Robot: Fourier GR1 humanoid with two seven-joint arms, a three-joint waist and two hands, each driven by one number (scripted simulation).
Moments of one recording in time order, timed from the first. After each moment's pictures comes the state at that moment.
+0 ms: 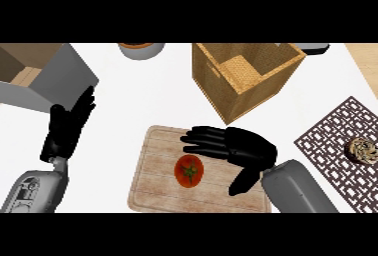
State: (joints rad) left arm -0.22 0.29 -0.02 -1.38 -0.02 0.06 0.23; right arm -0.36 -0.16 0.37 -1.36 0.73 0.33 -0.75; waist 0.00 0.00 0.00
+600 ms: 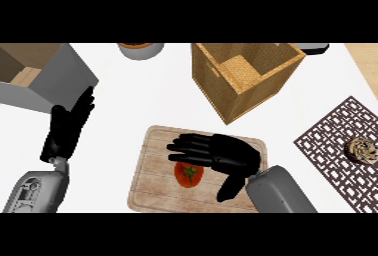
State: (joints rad) left arm -0.22 0.25 0.03 -1.38 -0.07 0.02 0.23; right arm -0.34 -0.05 0.38 -1.33 0.84 0.33 -0.73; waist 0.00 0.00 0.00
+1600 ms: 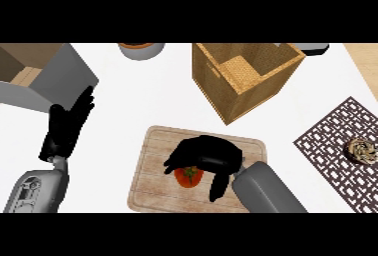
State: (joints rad) left arm -0.22 0.22 0.08 -1.37 -0.11 -0.03 0.22; right arm -0.42 -0.02 0.45 -1.13 0.88 0.20 -0.74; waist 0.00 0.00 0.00
